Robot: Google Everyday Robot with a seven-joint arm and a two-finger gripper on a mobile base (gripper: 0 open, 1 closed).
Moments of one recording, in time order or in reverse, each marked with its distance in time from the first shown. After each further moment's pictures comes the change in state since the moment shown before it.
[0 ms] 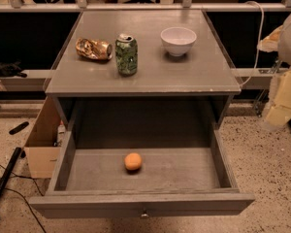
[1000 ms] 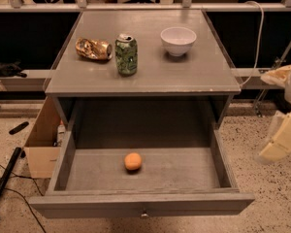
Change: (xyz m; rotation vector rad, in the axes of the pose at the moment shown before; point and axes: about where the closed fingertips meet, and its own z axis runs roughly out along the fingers) arm 0.016 0.040 0.034 -0.002 -0.167 0.104
